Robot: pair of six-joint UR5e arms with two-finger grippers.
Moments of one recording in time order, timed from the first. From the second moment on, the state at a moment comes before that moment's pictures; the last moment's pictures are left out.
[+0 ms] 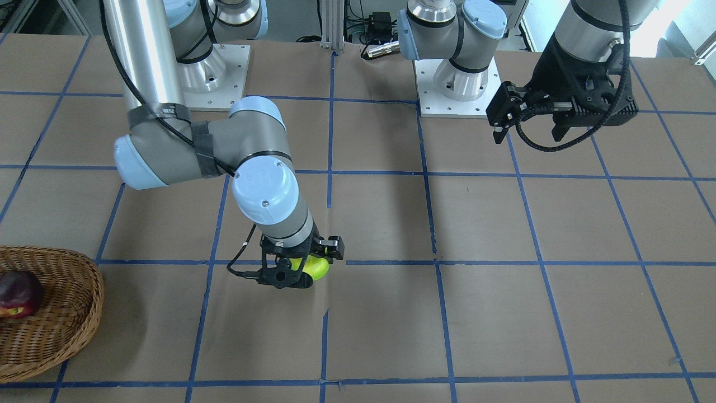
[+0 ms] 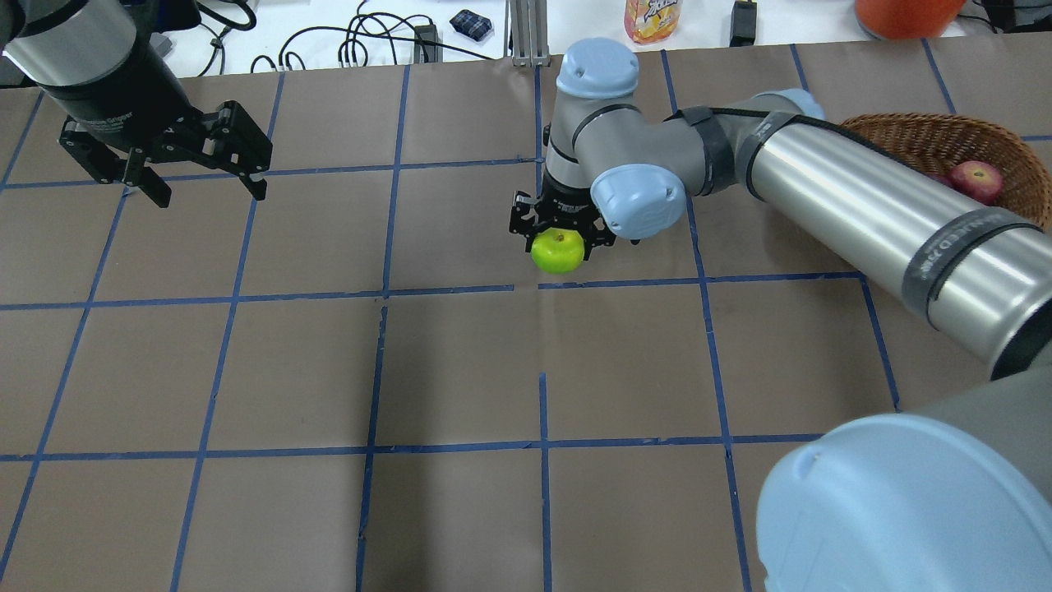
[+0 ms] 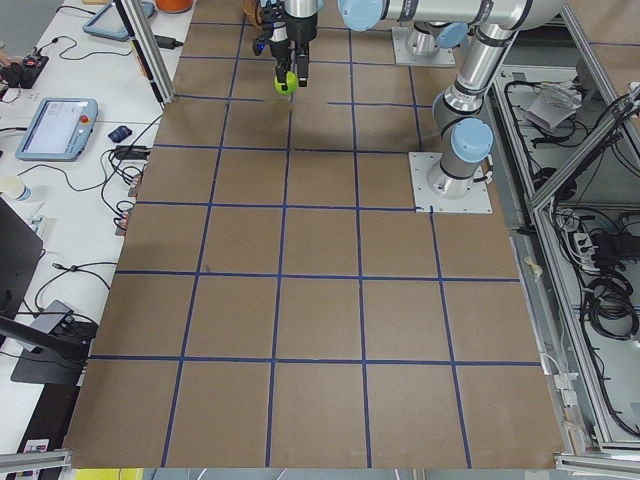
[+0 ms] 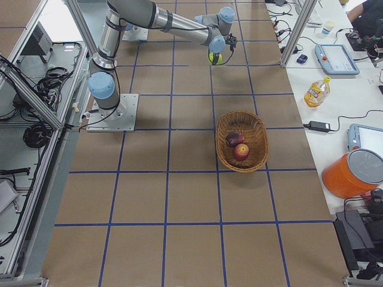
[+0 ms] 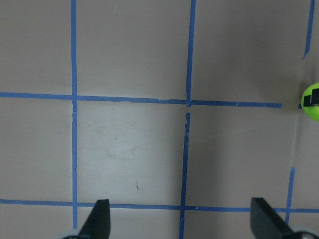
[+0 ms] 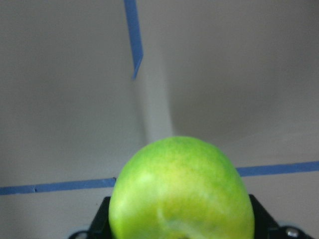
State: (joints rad) left arm -1.47 -1.55 -1.52 -1.65 1.63 0.05; right arm 1.81 -1.07 1.52 -1.98 -1.42 0.39
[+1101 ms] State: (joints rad) left arm -1.47 -1.56 -1.50 -1.65 1.59 0.08; right arm 1.28 -1.04 1.30 -1.75 -1.68 -0.32
